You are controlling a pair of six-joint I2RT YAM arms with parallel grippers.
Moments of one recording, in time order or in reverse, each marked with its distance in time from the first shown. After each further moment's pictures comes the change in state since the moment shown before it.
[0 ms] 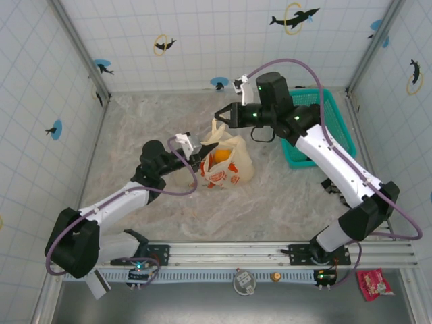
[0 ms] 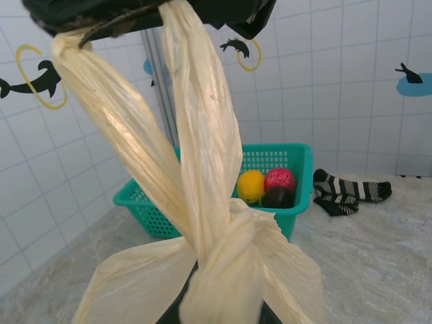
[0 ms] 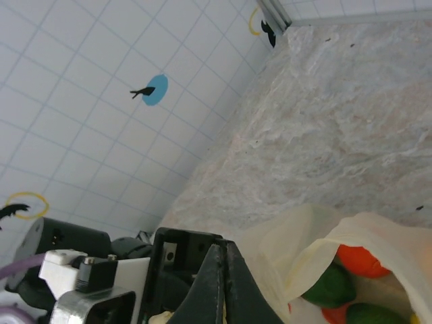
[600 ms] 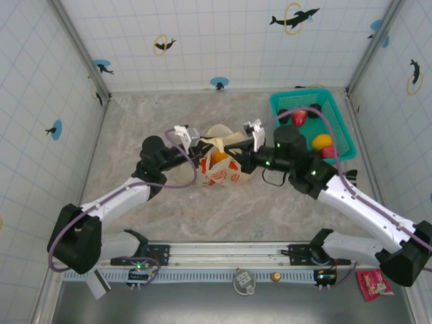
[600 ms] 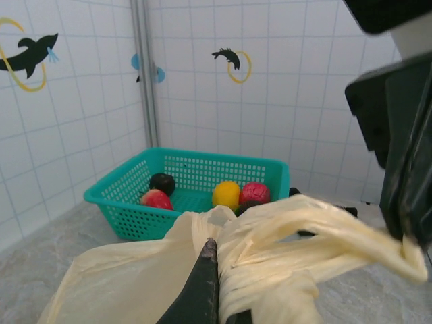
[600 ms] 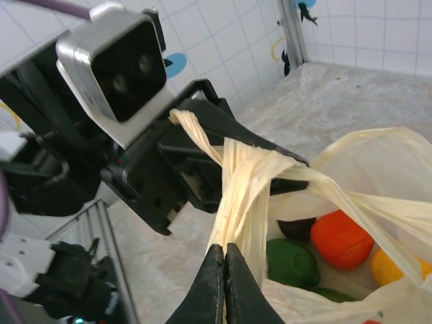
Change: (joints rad) left arm 0.018 0.045 0.049 0.008 0.063 -0.175; right arm 0.166 -0.473 -0.783 0.520 0.185 -0.231
